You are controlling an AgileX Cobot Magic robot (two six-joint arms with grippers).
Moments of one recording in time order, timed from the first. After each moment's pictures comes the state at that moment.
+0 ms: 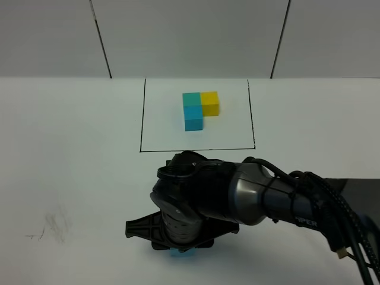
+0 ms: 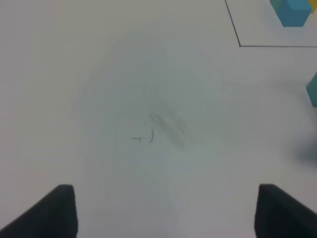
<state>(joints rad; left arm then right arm) -0.03 -0.01 -0.51 -0.02 1.07 -0.04 0.98 2.04 -1.38 -0.14 0.83 1.06</state>
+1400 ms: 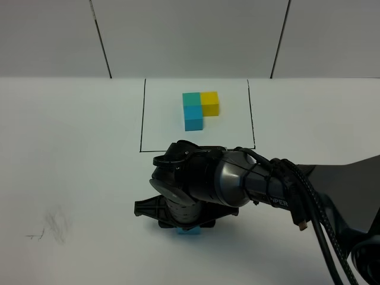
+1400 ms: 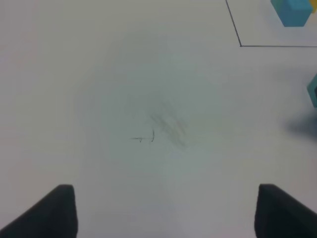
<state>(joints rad) -0.03 -0.01 -0.51 -0.02 1.07 -0.04 0.92 2.14 -1.47 -0.25 0.83 1.11</state>
